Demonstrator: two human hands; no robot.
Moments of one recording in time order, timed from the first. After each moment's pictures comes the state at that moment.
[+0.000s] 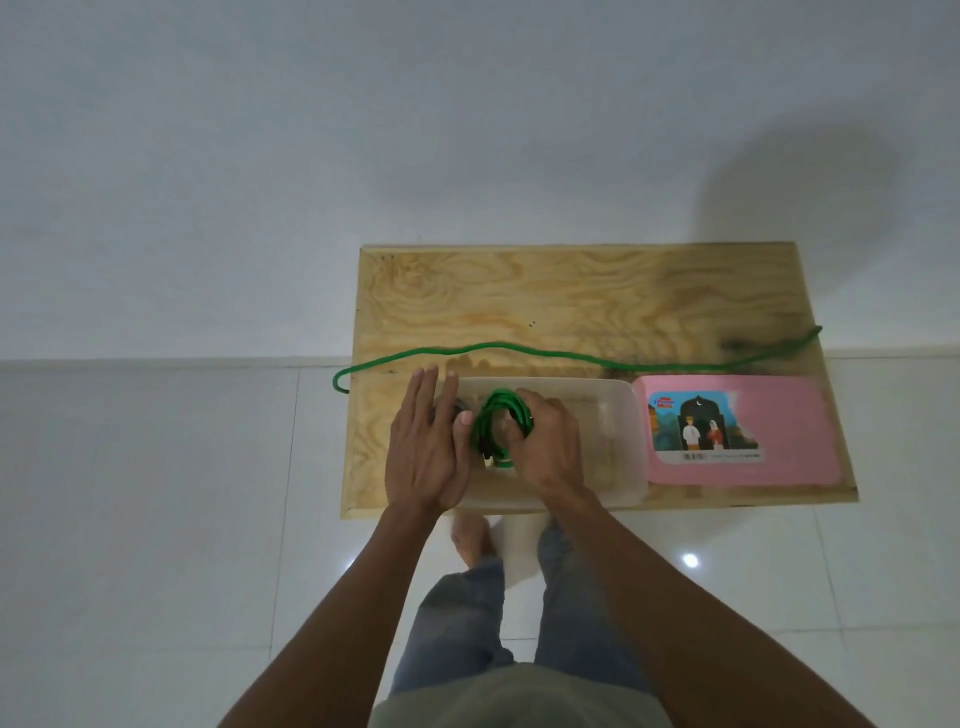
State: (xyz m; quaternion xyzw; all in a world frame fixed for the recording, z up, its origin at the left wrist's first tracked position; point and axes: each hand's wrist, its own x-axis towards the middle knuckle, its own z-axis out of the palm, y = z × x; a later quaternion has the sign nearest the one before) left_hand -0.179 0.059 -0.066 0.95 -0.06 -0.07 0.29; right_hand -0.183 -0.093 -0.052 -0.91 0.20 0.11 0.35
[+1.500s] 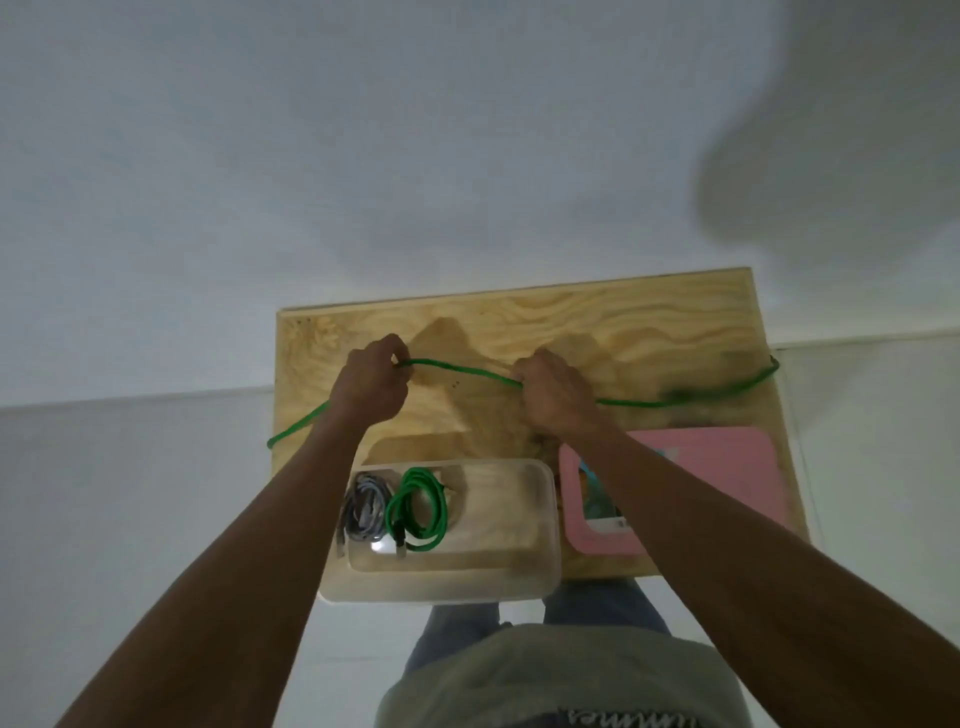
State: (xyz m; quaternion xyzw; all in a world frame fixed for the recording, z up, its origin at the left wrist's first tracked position) left_hand 0.013 -0.024 -0.024 0.94 0.00 -0.26 0.21; right_hand -0.047 -0.249 -0.038 -0.93 0.05 0.27 0.23
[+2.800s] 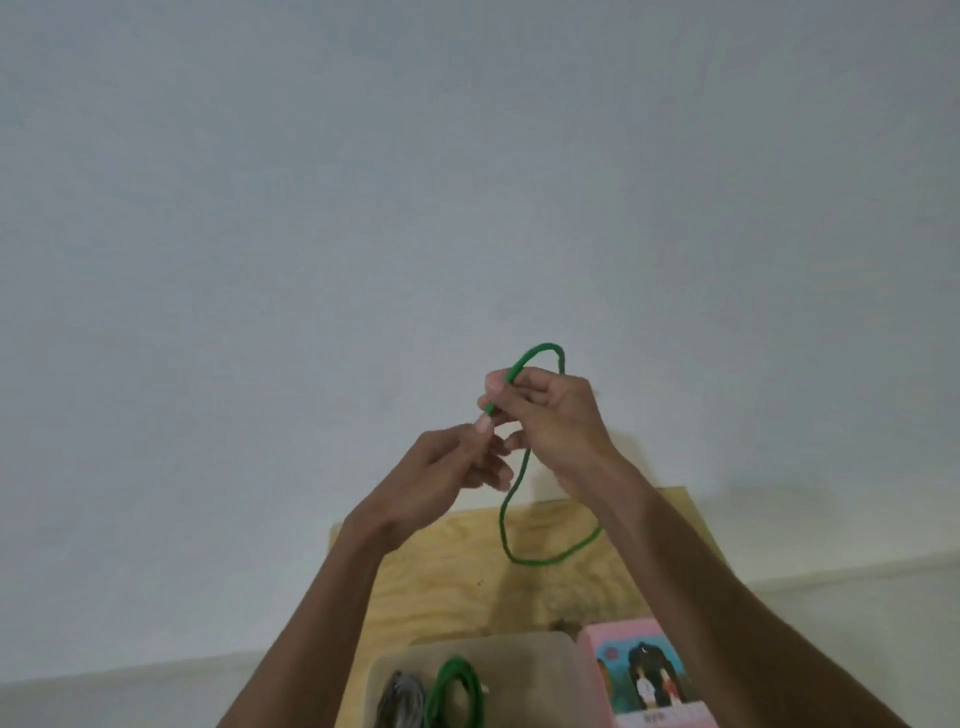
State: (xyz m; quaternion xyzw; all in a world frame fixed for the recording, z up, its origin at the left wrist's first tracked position) left_hand -0.058 -0.022 0.225 0.75 -0.19 -0.20 0.60; right_hand -0.069 -0.181 0.250 -0.70 0.06 -0.07 0.71
